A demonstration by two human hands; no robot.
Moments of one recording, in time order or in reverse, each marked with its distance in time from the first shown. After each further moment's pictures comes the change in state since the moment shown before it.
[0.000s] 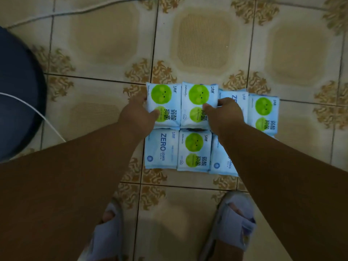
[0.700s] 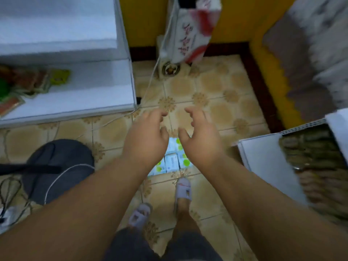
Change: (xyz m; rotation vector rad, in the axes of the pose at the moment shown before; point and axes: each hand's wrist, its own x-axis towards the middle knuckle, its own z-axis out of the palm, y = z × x) left_hand -0.504 0.357 -0.280 0.240 0.131 0.751; right_hand -0.515 -0.200 -0.400 -0.007 0.302 -0.479
